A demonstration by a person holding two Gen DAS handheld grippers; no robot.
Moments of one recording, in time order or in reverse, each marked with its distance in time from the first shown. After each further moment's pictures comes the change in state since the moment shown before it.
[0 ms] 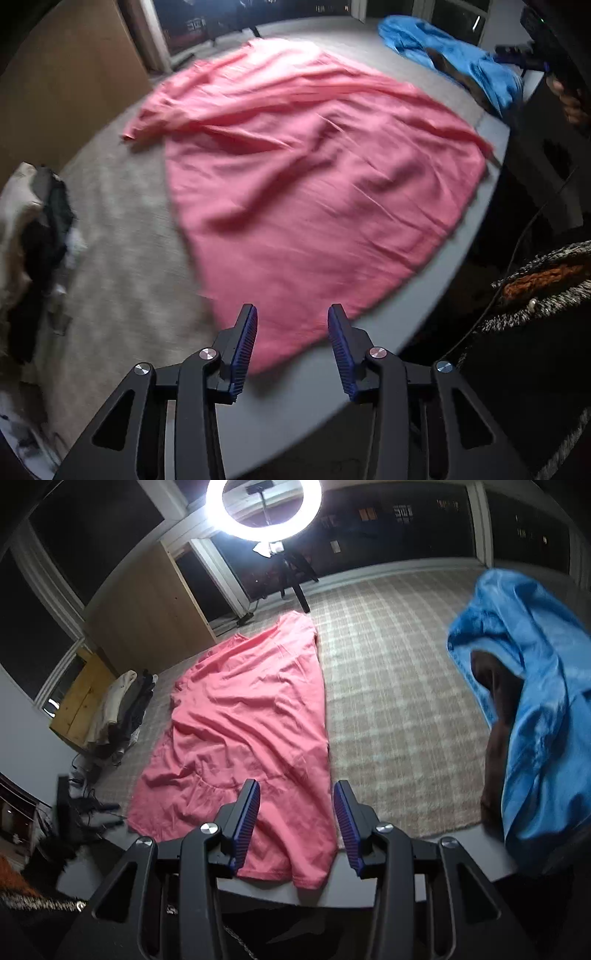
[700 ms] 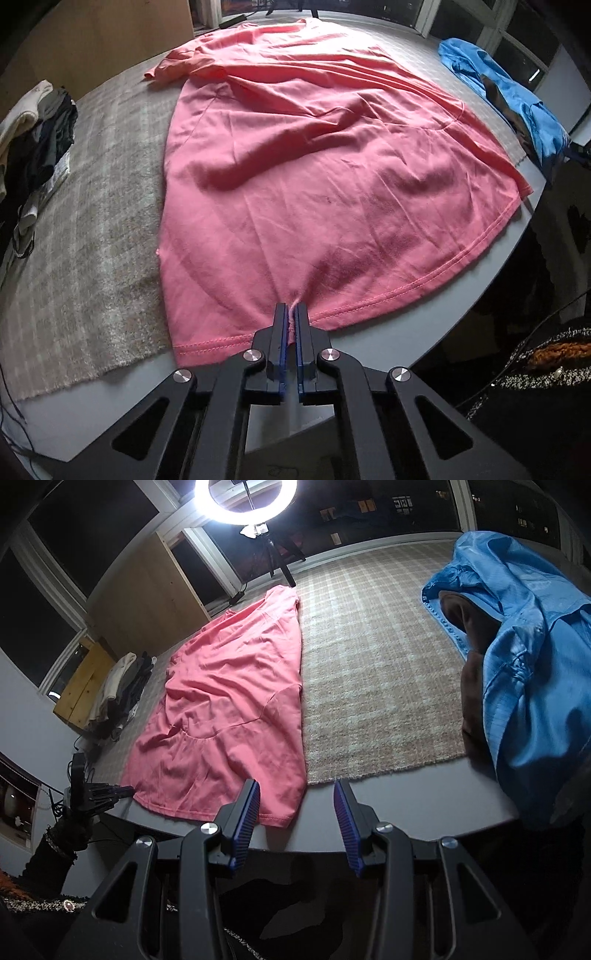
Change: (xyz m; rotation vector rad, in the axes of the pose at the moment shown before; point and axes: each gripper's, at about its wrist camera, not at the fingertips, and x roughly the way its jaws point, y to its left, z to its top) left arm 0.033 0.011 -0.001 -0.272 0.003 0.012; right arm -0.006 -0.037 -0.070 0.028 0.020 0.022
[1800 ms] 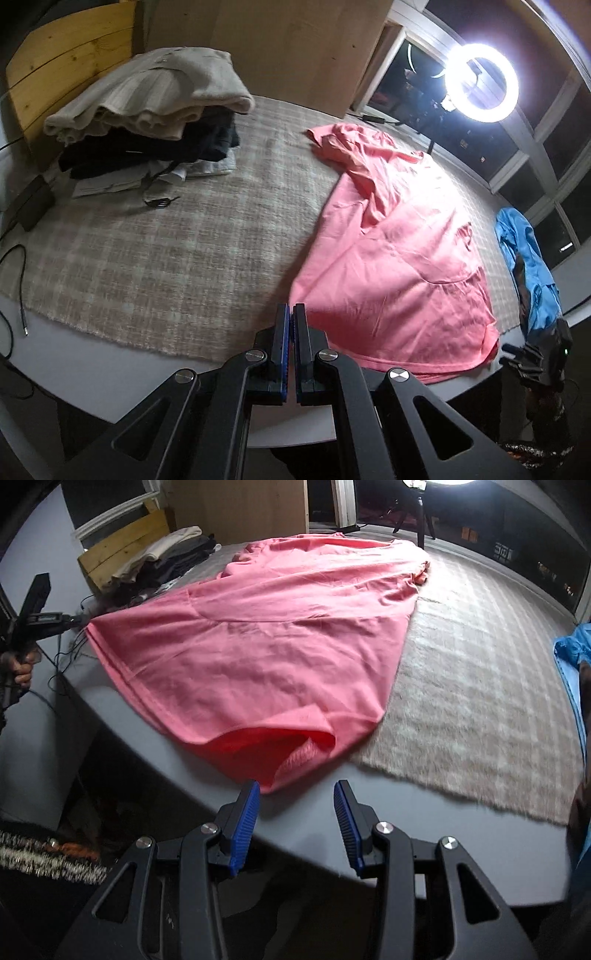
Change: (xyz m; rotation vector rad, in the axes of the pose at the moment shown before) left arm -0.092 0.115 -0.035 -0.516 -0.265 -0.028; right arm 0.125 0.092 -0.053 -0.474 0.152 -0.034
